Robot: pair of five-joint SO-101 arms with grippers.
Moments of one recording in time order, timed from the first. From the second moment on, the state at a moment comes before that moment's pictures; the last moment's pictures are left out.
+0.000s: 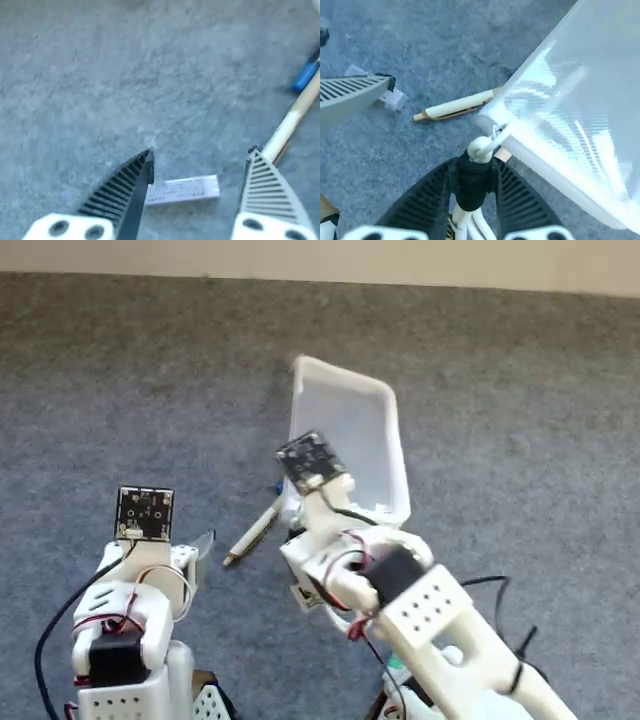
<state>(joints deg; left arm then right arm) -12.2 -103.9 83.6 70.4 -5.3 -40.4 -48.5 50.9 57.1 -1.4</state>
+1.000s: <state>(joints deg) 13.8 -104.0 73.5 59.5 8.3 -36.7 -104.3 79.7 49.9 13.6</state>
